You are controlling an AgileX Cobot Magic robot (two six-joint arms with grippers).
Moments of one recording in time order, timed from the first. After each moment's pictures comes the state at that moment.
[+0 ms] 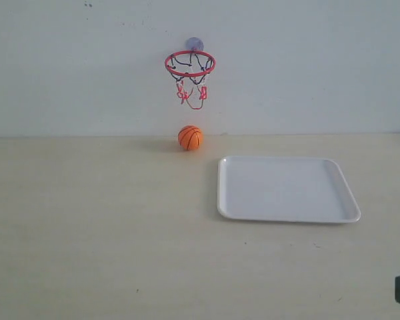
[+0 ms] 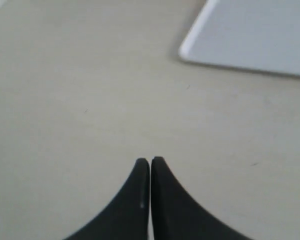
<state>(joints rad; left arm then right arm) -0.01 0.00 0.00 0.02 0.31 -0.37 0.15 0.42 -0.28 0.81 0.64 -0.62</state>
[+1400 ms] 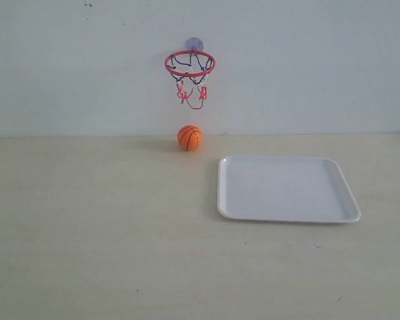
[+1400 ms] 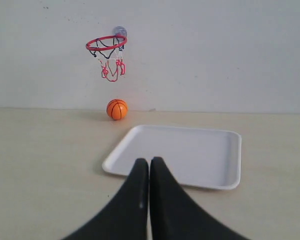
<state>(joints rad) -0.01 0.00 0.00 0.02 0.31 -0.37 0.30 0.00 0.00 0.33 0.13 -0.23</state>
